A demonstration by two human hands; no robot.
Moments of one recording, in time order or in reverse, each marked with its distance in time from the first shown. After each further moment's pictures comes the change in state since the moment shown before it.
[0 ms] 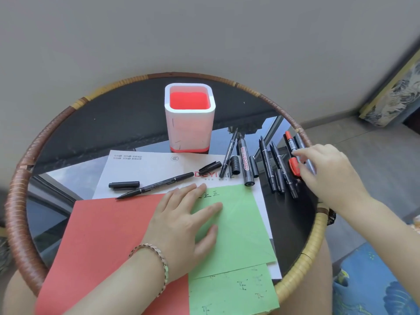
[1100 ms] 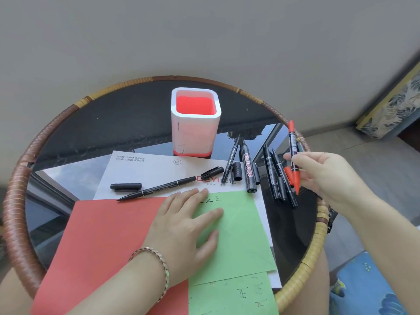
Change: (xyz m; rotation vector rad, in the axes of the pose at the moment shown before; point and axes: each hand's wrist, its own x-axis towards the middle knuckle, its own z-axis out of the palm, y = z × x) left_hand 0.001 0.000 0.002 -0.019 0.032 0.000; right_hand 0.021 -0.035 -0.025 1.120 -0.241 0.674
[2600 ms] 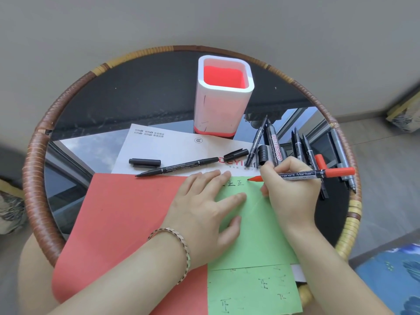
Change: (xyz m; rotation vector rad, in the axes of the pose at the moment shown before) left_hand 0.001 0.002 -0.002 -0.035 -0.027 -0.027; right_hand -0.034 0.030 0.110 -0.066 0.326 -0.269
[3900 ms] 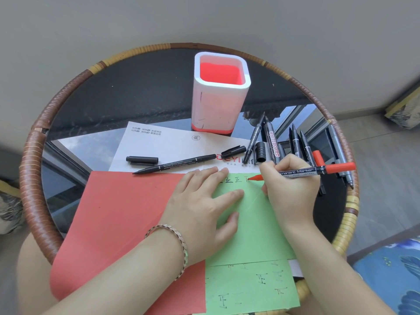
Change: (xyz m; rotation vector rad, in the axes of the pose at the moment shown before) left_hand 0.000 0.001 -0.001 0.006 -0.003 -0.007; right_hand 0.001 0.007 -0.001 0.031 0.036 -0.029
